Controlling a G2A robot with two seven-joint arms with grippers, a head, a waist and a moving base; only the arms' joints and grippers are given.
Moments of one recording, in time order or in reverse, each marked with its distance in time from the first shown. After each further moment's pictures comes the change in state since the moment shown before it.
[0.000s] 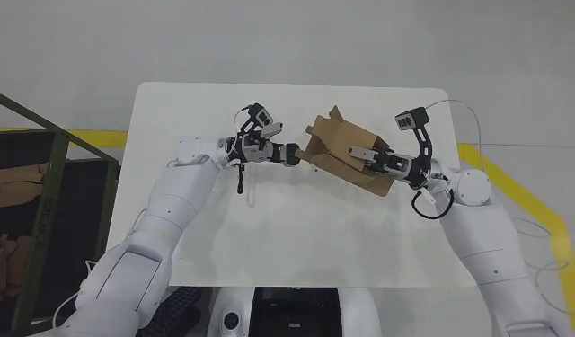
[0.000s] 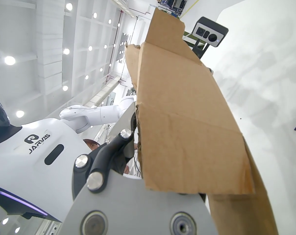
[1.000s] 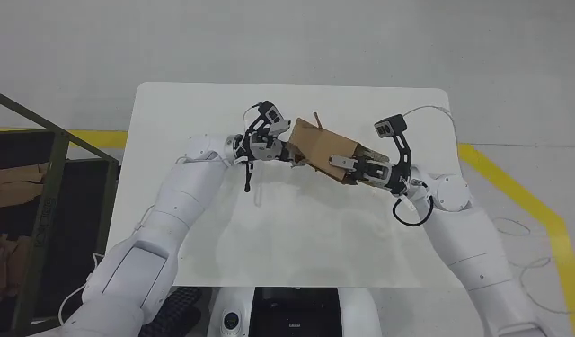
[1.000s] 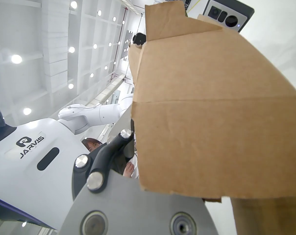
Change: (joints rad) left arm -0.034 -0.025 0.029 0.018 -0.049 0.011 -0.011; right arm -0.018 -0.021 -0.094 -0.042 -0.014 -0.010 -0.058
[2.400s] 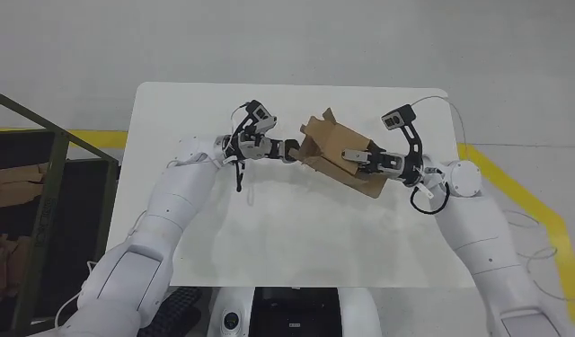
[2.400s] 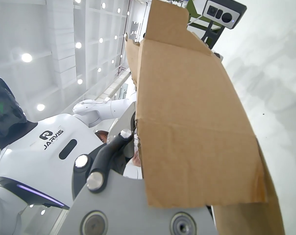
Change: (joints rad) left arm 0.032 0.021 -0.069 -0.013 -0.007 0.010 -0.010; right arm 0.094 0.003 0.023 0.122 0.119 0.063 0.192
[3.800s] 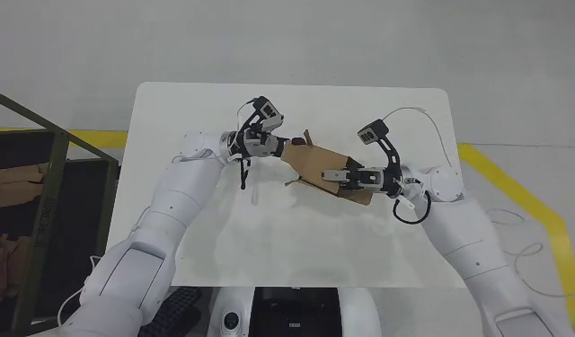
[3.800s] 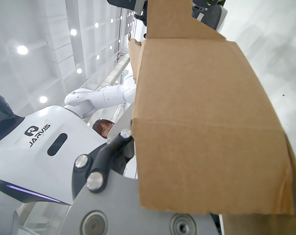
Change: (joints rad) left arm -0.022 -0.013 0.033 -0.021 -0.009 0.006 -0.006; right arm -0.006 -0.008 -0.114 -0.019 -0.033 -0.009 -0.009
